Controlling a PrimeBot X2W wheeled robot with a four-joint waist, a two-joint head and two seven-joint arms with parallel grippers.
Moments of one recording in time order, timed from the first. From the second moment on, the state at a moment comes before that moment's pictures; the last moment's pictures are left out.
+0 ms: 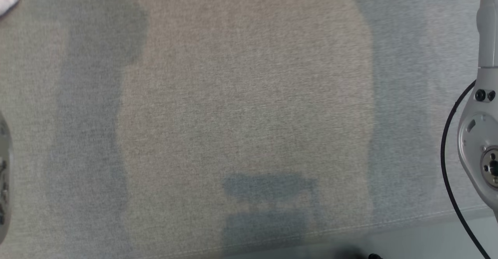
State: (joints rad) left arm -1.63 0.22 -0.24 0.55 -0.41 -0.11 -0.21; right arm -1.49 -0.06 -0.16 0.69 0.07 0.13 -0.26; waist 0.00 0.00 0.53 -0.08
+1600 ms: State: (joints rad) left arm -0.21 0.14 -0.09 -0.06 -0.49 -0.13 -0.26; right arm -0.47 -0.06 -0.08 0.30 0.32 0.13 -0.26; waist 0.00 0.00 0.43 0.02
